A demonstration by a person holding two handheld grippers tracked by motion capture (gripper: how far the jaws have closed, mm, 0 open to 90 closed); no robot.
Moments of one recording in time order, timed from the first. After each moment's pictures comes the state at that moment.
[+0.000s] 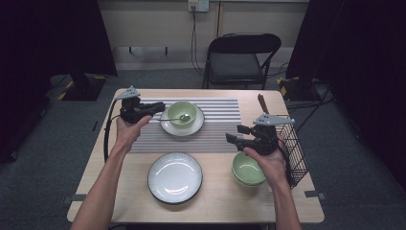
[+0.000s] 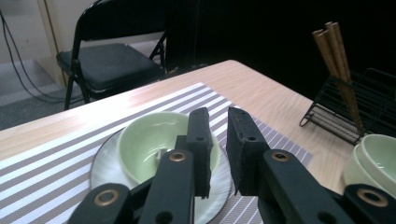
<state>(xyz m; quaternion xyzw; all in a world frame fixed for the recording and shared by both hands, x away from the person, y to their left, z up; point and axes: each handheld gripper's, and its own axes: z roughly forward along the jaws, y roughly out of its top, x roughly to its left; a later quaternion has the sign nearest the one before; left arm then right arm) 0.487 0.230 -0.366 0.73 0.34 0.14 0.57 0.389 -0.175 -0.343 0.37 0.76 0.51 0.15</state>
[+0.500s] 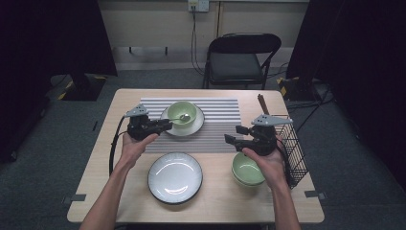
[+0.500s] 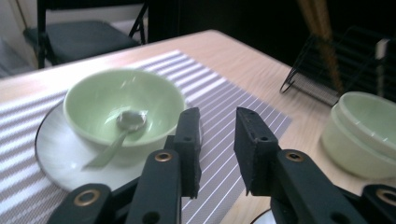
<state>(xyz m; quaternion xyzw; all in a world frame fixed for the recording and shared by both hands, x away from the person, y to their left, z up) 0.467 0.219 -0.407 0.76 0.34 0.11 0.54 0.389 -0.172 -0.344 0.37 0.76 0.51 0.15</state>
